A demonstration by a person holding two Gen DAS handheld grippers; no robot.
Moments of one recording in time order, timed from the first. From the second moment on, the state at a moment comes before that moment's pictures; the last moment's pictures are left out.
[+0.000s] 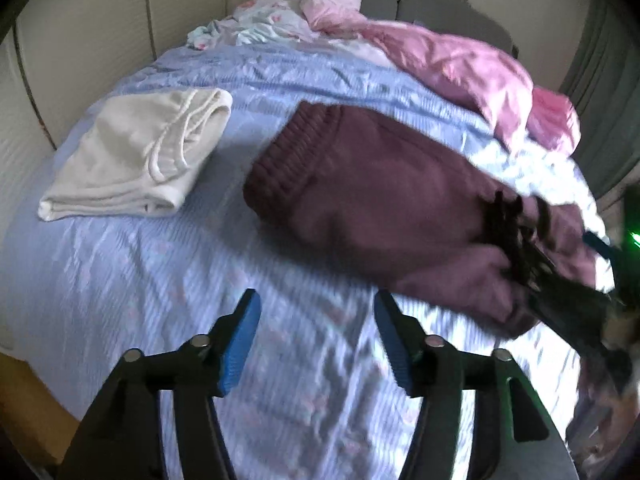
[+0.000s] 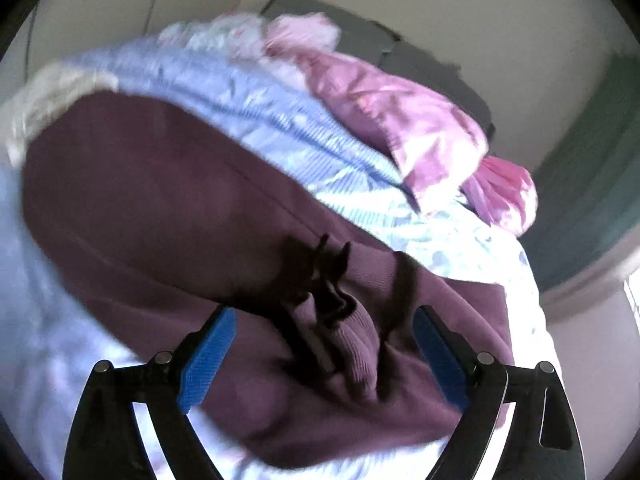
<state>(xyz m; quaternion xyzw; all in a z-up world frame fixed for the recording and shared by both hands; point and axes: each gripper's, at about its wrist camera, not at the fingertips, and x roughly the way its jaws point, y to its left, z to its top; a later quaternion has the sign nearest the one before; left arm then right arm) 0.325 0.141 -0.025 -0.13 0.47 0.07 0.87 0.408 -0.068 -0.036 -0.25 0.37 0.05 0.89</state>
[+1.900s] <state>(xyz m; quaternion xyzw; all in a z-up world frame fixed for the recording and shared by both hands) 0.447 0.195 -0.142 -0.38 0.47 0.08 0.79 0.480 -0.157 -0.063 0.02 0.45 -0.12 0.88</state>
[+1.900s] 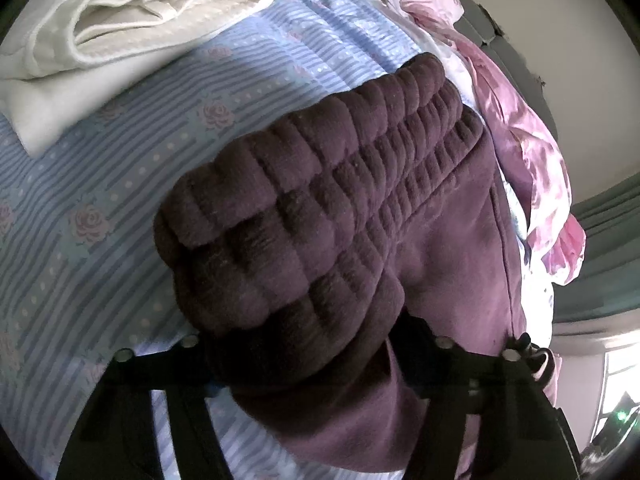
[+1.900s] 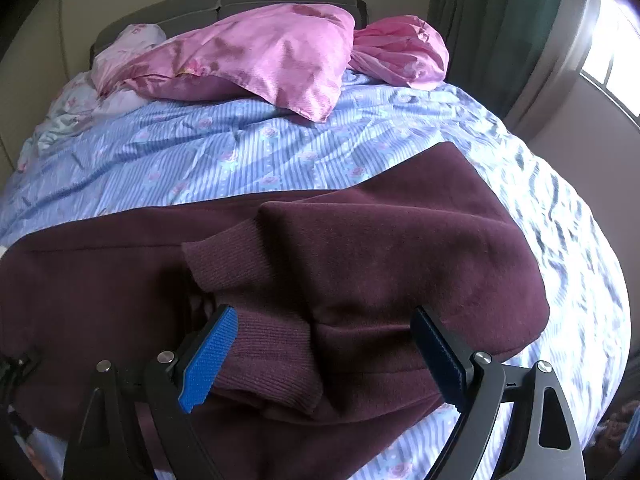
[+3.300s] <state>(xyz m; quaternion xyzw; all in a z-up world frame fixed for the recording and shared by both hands) 0.451 0.139 -0.032 -0.34 0.43 -0.01 0.84 0.525 -0.149 -0.104 -0.01 0.48 -0.10 0.87</state>
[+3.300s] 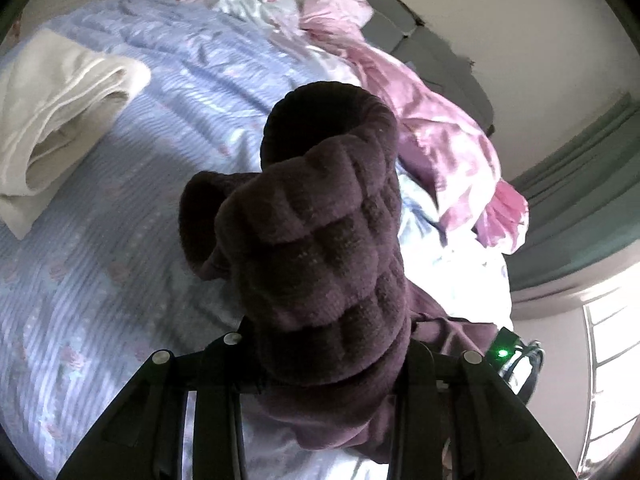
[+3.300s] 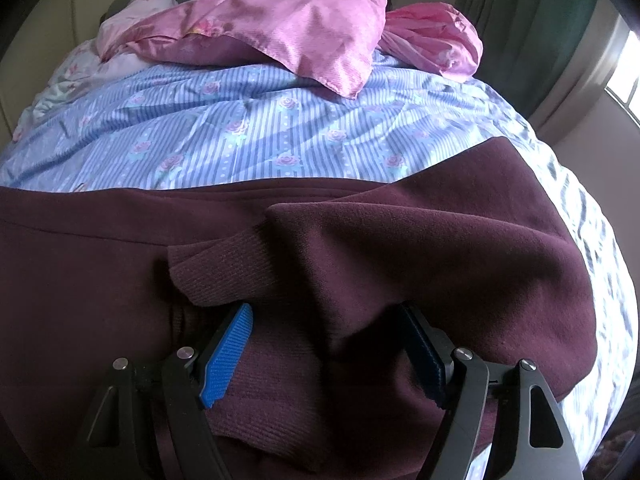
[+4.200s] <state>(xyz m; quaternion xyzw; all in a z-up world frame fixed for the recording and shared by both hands) 0.469 -0.108 0.047 -0.24 0.42 -0.18 0.86 0.492 -0.264 -0.044 0.07 0.48 -0.05 0.87</state>
